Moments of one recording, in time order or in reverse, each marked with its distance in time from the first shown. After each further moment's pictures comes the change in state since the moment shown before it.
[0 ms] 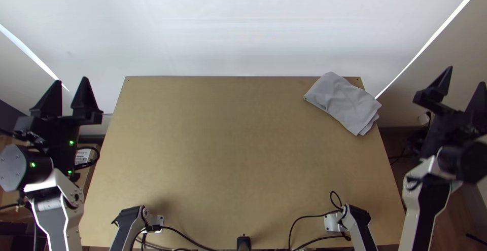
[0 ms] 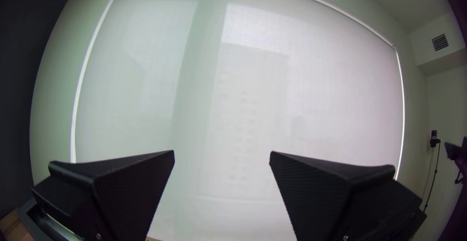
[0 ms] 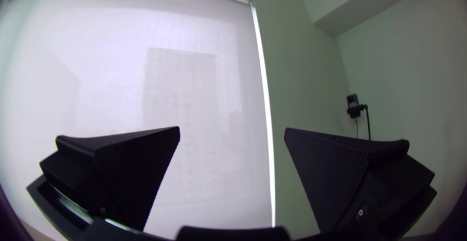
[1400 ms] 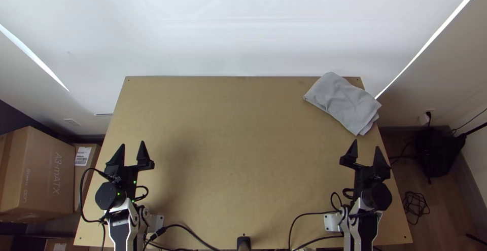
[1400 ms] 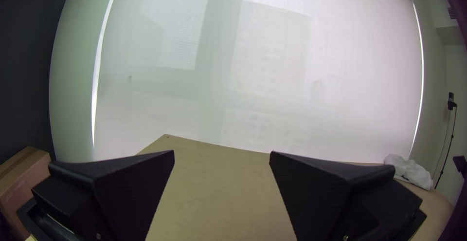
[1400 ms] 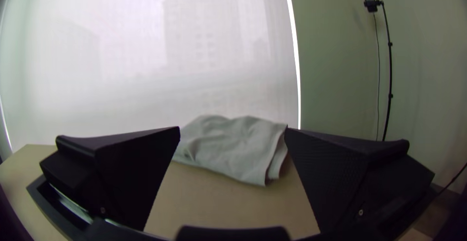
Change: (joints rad) left arm 0.000 -0.647 -1.015 0.079 -0.064 0.037; right arm 0.139 -0.741 -0.996 -0.196 -0.019 0.063
